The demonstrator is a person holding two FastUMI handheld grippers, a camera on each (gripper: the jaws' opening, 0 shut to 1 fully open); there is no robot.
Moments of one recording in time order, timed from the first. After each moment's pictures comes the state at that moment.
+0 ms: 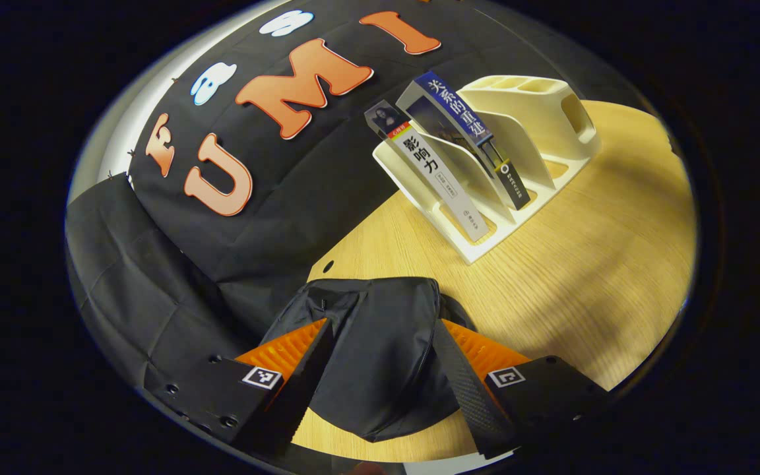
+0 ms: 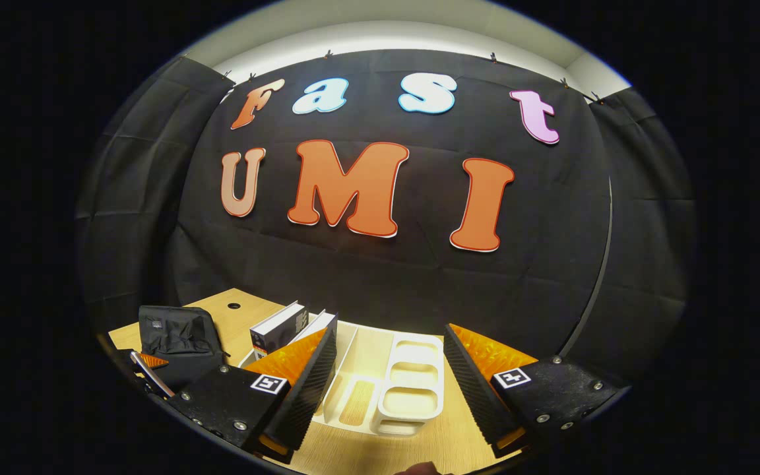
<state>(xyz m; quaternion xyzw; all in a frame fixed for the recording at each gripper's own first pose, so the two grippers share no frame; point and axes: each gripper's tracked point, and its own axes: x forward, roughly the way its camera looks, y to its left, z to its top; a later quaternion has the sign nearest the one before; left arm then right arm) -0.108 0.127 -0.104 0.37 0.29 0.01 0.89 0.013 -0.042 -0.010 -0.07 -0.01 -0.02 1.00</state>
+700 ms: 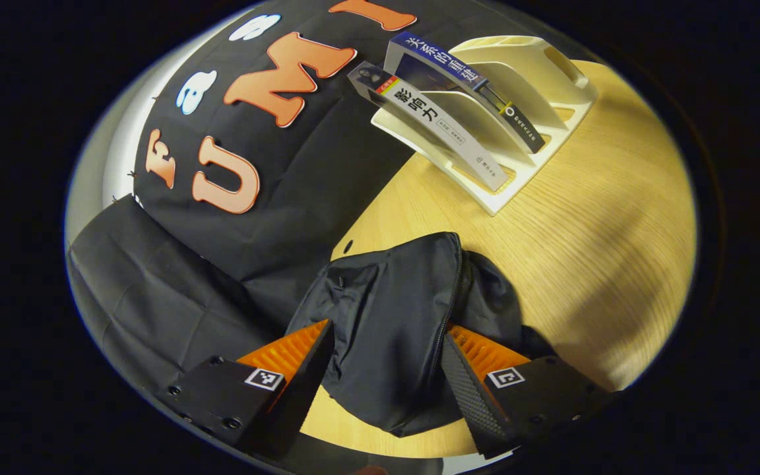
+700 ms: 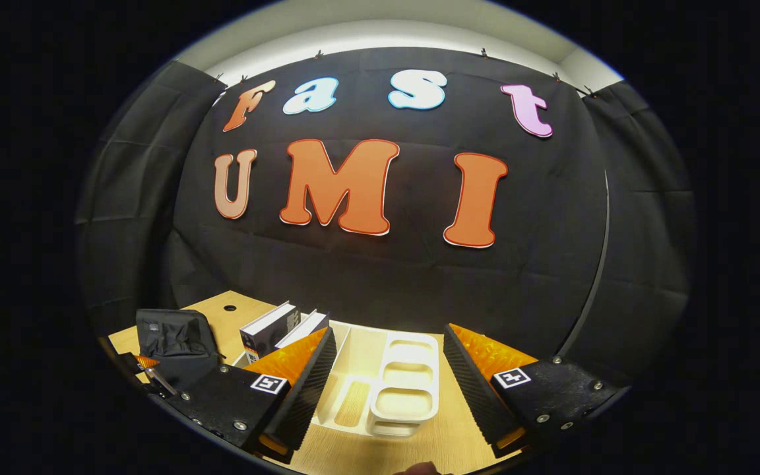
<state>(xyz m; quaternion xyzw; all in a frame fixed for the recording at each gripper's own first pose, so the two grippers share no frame) -0.115 0.162 -0.095 0.44 0.31 0.06 0.84 0.024 -0.055 -0.013 -0.06 -0.01 -0.02 1.00</state>
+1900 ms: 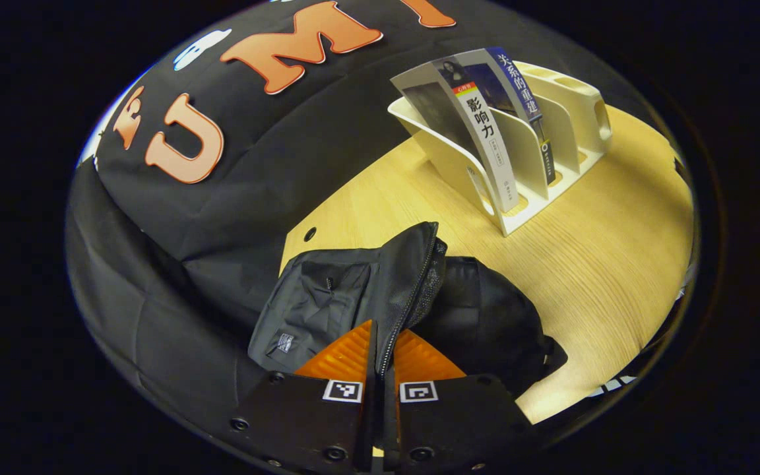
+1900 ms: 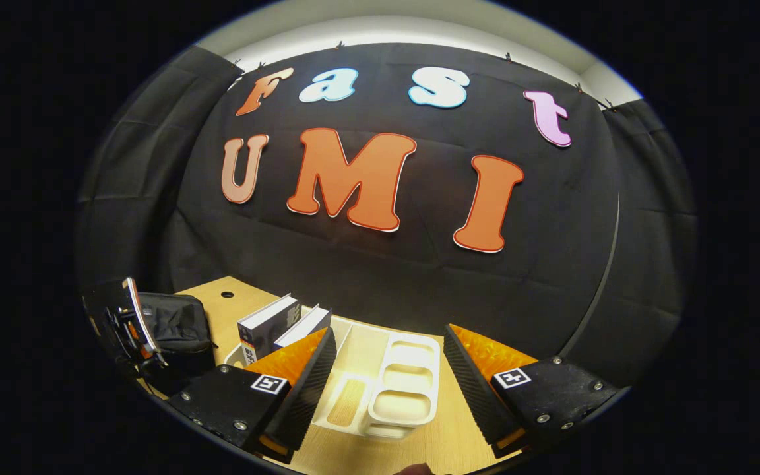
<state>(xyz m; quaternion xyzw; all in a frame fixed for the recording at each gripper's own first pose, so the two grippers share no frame) -0.076 0.191 -0.066 0.32 0.39 -0.07 0.86 0.038 -0.034 -0.015 -0.10 0.01 -0.03 0.99</state>
